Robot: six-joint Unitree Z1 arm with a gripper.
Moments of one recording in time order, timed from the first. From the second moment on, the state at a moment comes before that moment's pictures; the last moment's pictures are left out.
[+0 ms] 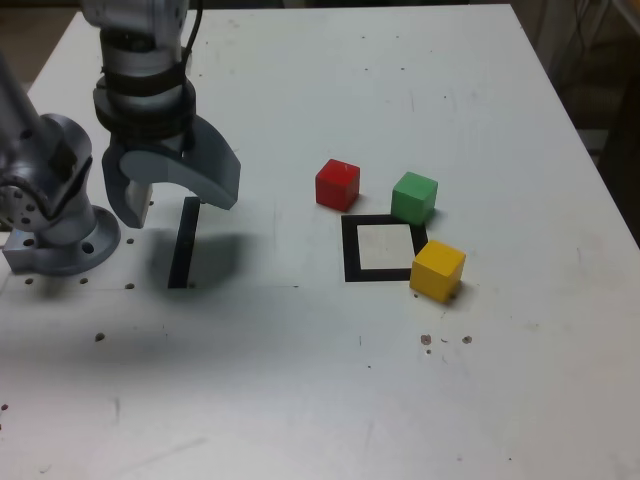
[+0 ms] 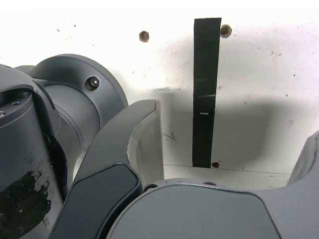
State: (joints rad) arm -0.13 1.42 -0.76 1.07 0.06 -0.14
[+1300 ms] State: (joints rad) arm -0.13 1.54 -0.98 1.14 0.16 -0.09
